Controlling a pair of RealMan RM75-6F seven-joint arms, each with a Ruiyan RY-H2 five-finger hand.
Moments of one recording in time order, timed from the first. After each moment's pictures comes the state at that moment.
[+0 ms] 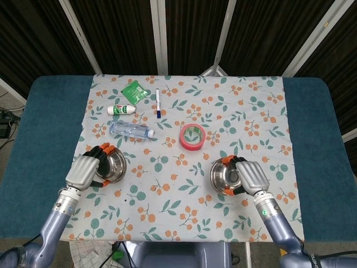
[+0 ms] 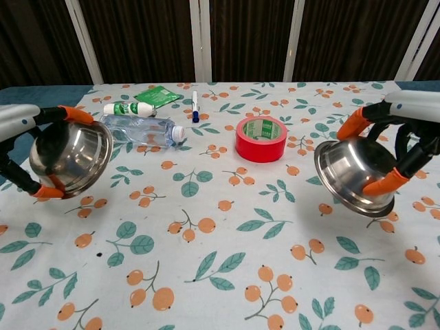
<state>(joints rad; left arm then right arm) -0.47 -1.43 -0.06 -1.61 1.31 1.20 0.25 0.59 -1.26 0.10 -1.98 -0.95 1.16 -0.35</state>
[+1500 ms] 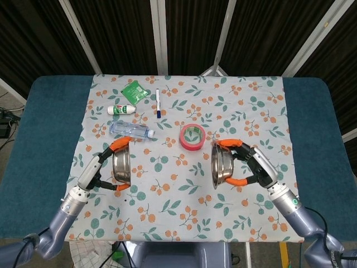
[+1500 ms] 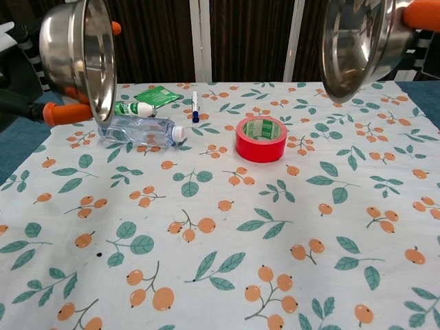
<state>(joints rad) -0.51 -1.61 -0.07 -1.28 1.73 1.51 -0.93 0.52 -1.19 0.13 -1.67 -1.66 1.22 1.36</state>
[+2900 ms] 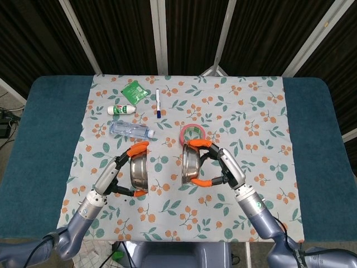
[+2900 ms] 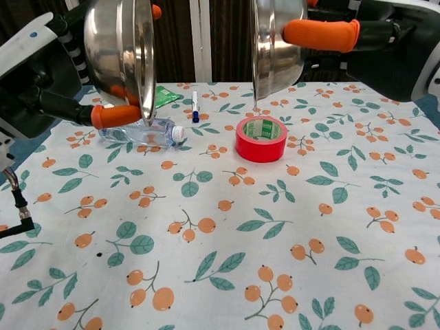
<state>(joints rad) -0.57 -1.72 -0.07 -1.29 1.75 1.55 -0.81 0.57 -1.41 0.23 -1.82 -1.45 1.18 0.87</state>
